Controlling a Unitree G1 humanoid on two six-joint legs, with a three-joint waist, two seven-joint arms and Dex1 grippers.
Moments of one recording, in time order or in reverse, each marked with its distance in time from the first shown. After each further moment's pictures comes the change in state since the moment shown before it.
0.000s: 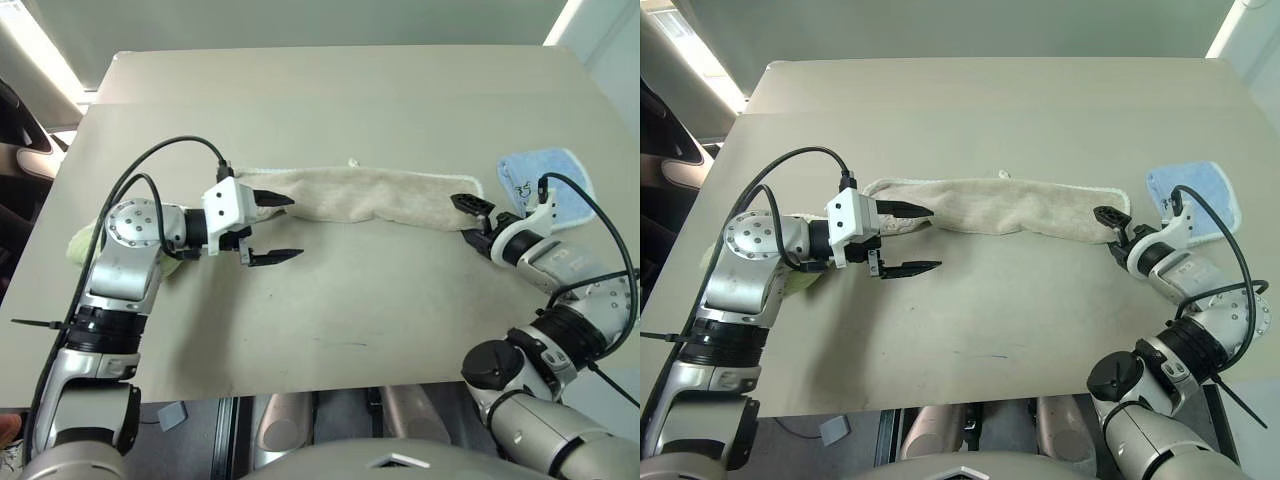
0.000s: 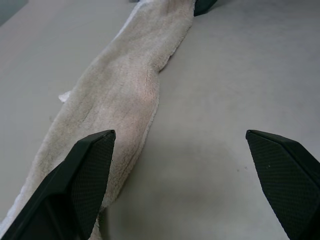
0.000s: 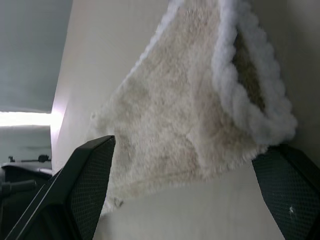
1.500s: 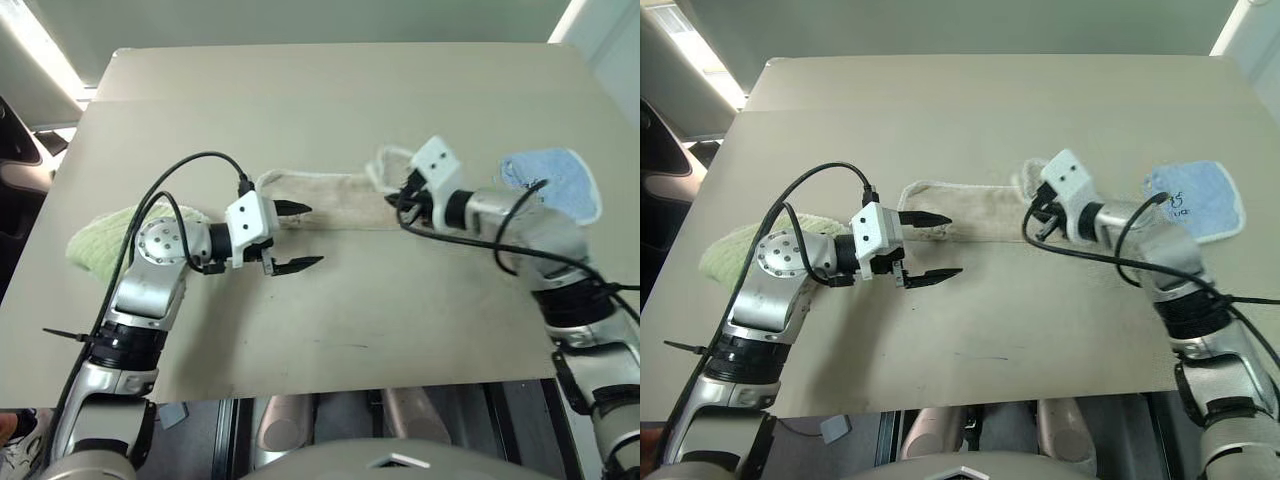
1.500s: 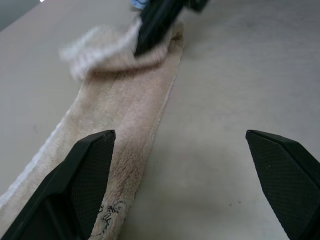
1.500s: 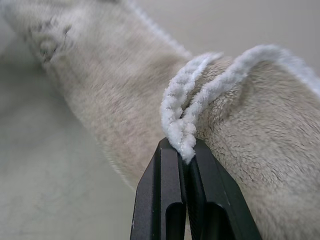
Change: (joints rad) left arm 0.099 -0.073 -0.031 -0.135 0.012 0.058 0.124; right arm -0.005 -0.532 1.419 0.008 -0.648 -0.753 0.967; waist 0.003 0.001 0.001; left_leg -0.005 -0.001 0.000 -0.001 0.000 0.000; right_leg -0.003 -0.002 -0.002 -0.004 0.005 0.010
